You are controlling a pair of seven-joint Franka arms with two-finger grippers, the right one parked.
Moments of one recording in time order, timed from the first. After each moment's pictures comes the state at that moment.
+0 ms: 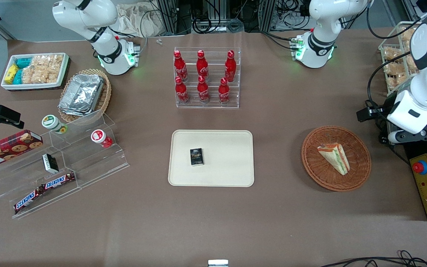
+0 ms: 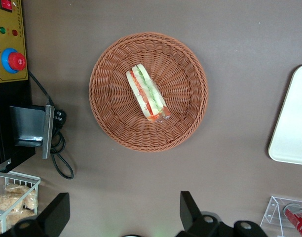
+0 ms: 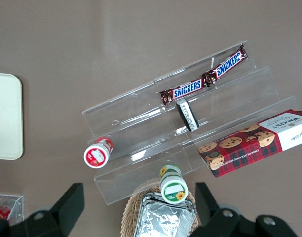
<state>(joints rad) 0.21 0.10 -0.33 -1.60 0.09 1.57 -0.22</state>
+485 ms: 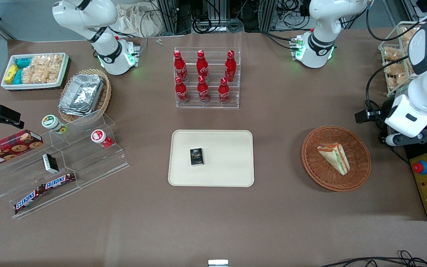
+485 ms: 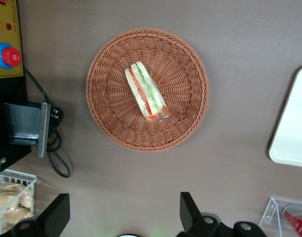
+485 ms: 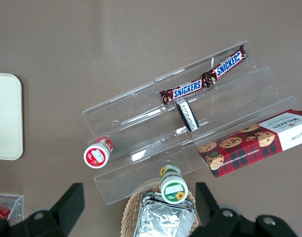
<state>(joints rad) 0.21 0.13 -0.33 -1.61 0.09 1.60 -0.27</state>
